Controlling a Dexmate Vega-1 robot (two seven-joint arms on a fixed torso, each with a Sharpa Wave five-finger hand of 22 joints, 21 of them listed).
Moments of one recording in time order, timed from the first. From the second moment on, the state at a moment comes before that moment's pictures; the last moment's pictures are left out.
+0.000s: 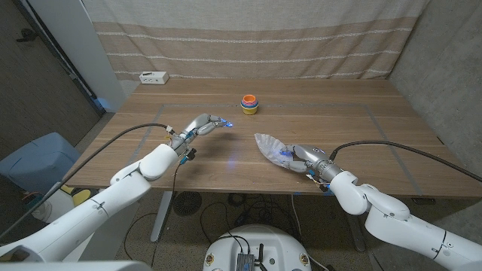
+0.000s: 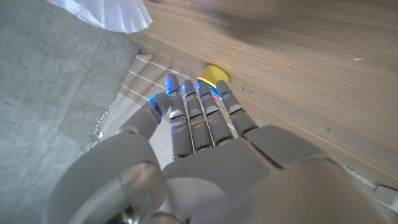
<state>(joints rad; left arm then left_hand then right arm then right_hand) 0.98 0.82 0.46 -1.69 -0.02 -0.28 0.08 0.49 0.17 0.78 -0.19 0.24 0.79 0.08 0.21 0.18 0.60 0.01 0.26 0.19 0.50 -0.05 0.19 0.17 0.28 0.05 0.48 0.19 -1.19 -0.95 -0.60 -2.07 -0.42 -0.36 -0.13 0.68 0.09 0.40 -0.15 0.19 0.50 -0.05 0.19 0.18 0.41 -0.01 0.19 0.20 0.33 -0.04 0.28 0.22 0.46 0.01 0.22 0.18</state>
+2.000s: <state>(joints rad) 0.76 0.78 0.64 -1.62 0.17 -0.52 -0.28 0.51 0.18 0.72 -0.11 0.24 0.66 0.05 0.17 0.18 0.50 -0.02 0.19 0.19 0.40 -0.05 0.17 0.17 0.30 0.01 0.48 0.19 -1.17 -0.96 -0.61 -2.04 -0.38 -0.35 -0.17 0.69 0.10 0.38 -0.14 0.19 0.50 -0.04 0.19 0.18 0.41 -0.01 0.20 0.20 0.33 -0.04 0.28 0.22 0.46 0.01 0.21 0.18</state>
